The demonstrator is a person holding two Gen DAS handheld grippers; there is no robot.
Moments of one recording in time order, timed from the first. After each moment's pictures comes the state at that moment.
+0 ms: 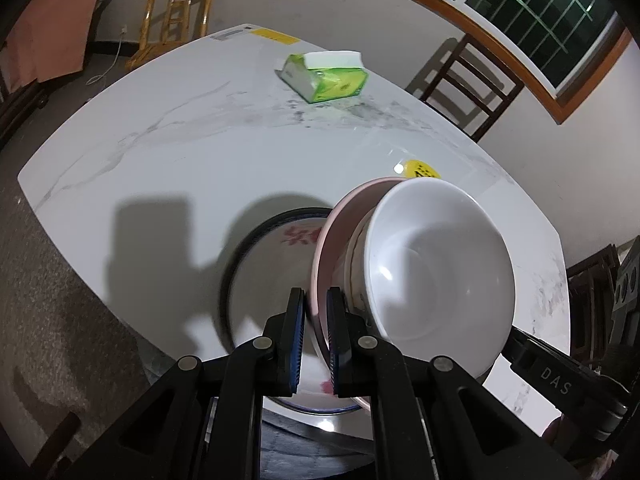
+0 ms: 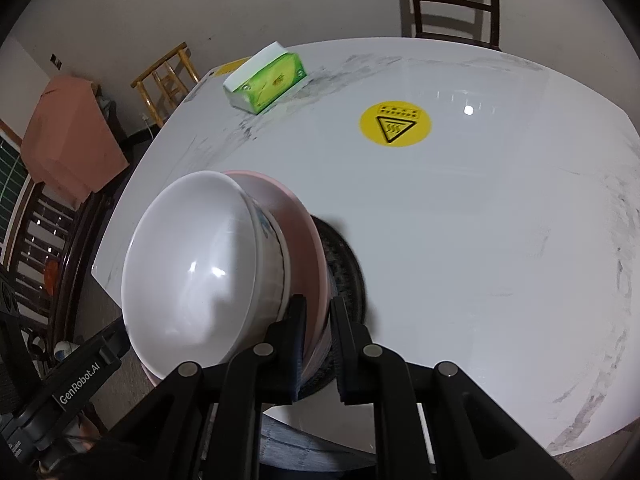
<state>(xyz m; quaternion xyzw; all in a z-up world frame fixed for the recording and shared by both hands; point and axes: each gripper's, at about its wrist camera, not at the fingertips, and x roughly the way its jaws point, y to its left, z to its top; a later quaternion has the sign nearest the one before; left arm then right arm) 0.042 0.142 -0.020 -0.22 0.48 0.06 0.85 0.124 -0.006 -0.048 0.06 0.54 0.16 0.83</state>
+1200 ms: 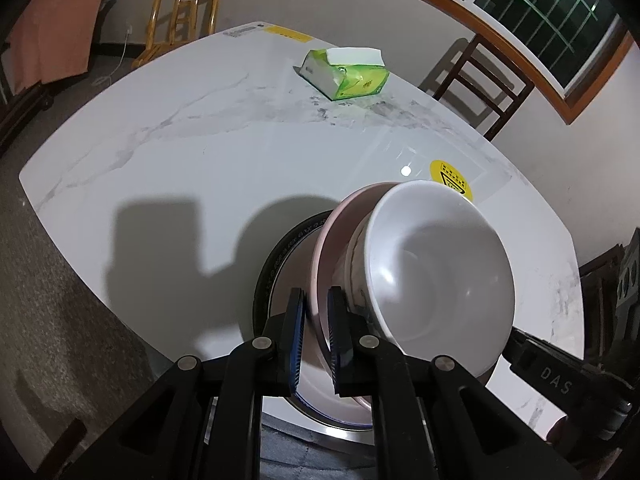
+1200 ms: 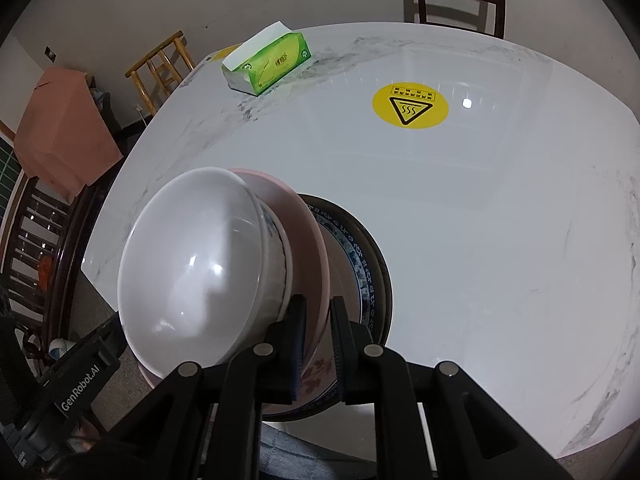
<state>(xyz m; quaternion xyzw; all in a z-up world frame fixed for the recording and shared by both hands) 0.043 0.163 -0.043 -0.20 0.47 0.07 0.86 0.130 0.015 -0.070 0.05 0.55 0.15 0.82</state>
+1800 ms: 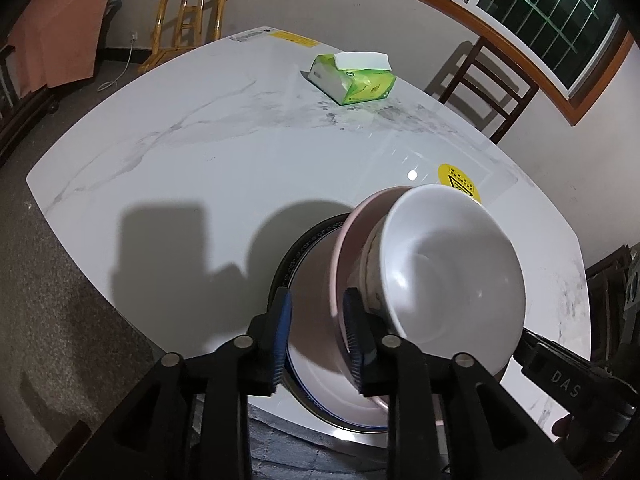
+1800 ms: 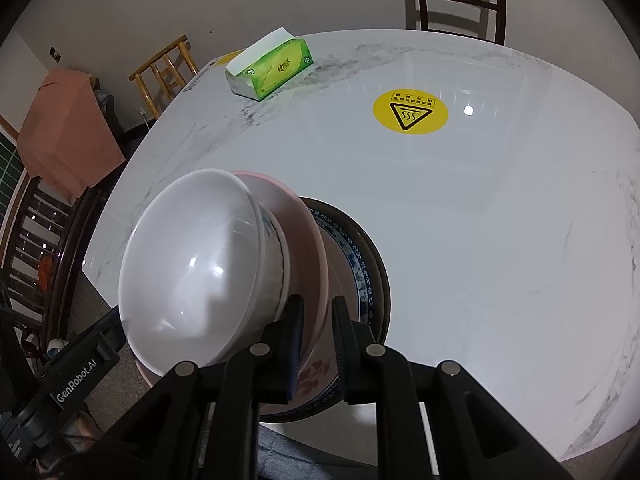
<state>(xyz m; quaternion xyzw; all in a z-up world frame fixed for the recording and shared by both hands) 0.039 0.166 -0.045 -0.20 0.47 0.08 0.86 0.125 0.013 -0.069 0.05 0.54 0.15 0.83</state>
